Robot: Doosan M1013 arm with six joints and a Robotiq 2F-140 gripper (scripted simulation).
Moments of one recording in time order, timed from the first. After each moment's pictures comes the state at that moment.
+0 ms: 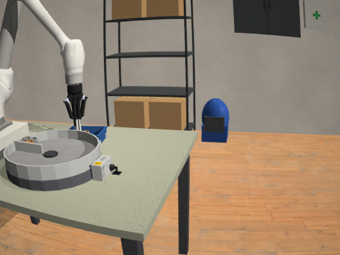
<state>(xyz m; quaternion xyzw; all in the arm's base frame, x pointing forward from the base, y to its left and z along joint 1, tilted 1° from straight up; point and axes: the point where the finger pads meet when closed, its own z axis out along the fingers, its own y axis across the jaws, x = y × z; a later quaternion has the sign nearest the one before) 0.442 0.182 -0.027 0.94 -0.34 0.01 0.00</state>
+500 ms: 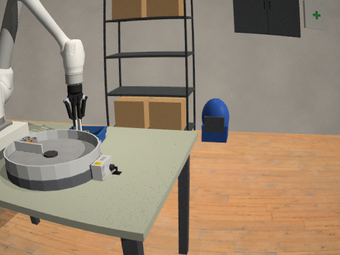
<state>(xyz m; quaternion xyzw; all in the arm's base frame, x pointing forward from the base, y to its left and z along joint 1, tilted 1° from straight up) 0.442 0.182 -0.027 0.94 -0.34 0.01 0.00</state>
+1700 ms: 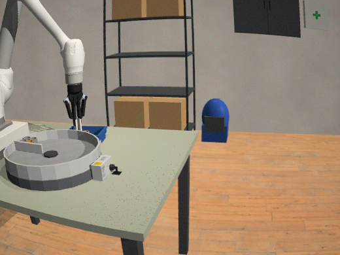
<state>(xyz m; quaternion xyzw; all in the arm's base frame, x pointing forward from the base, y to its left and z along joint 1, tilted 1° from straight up) 0.442 0.182 -0.026 0.94 -0.34 0.01 0.00</state>
